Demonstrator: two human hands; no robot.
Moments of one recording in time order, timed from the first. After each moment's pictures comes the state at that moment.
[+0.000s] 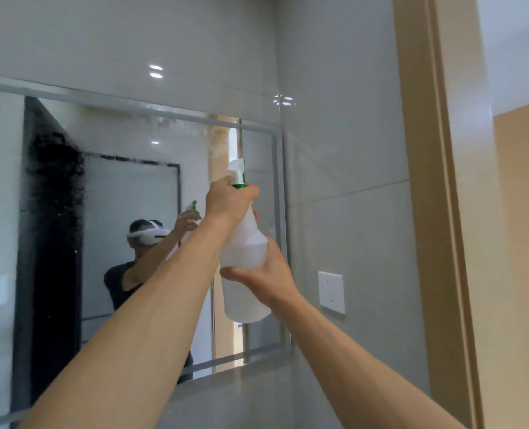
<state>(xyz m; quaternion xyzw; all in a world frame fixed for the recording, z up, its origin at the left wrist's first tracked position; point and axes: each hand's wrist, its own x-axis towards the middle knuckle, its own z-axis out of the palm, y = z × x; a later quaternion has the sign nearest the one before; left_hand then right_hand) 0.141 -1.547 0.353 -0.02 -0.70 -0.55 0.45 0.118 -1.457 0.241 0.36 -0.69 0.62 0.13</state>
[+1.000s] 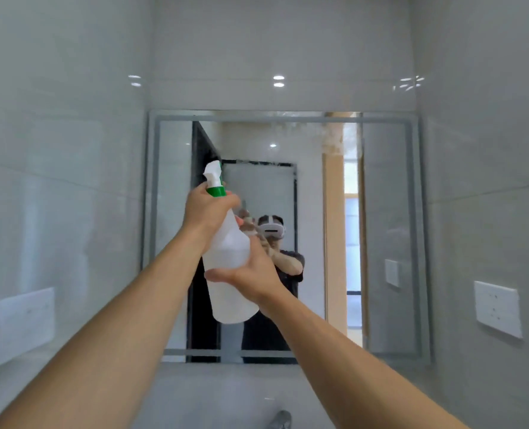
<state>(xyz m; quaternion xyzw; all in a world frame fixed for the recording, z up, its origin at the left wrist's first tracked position) 0.336 -1.693 0.325 0.12 -0.65 -0.47 0.58 0.252 -1.627 0.238 0.54 -0.60 0.59 -0.04</state>
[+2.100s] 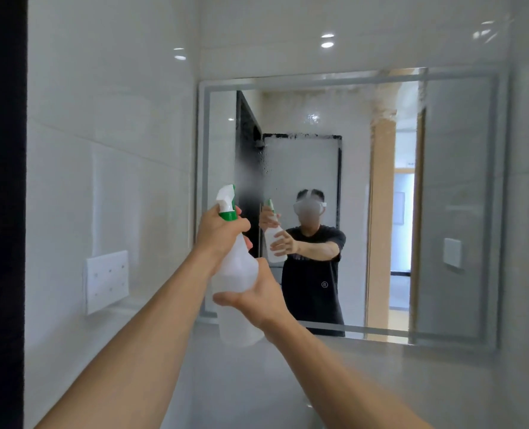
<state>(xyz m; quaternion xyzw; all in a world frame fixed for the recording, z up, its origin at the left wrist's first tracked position) 0.393 -1.757 0.244 0.20 -0.63 -0.49 0.57 0.313 -1.686 0.154 0.53 -0.61 0.57 -0.13</state>
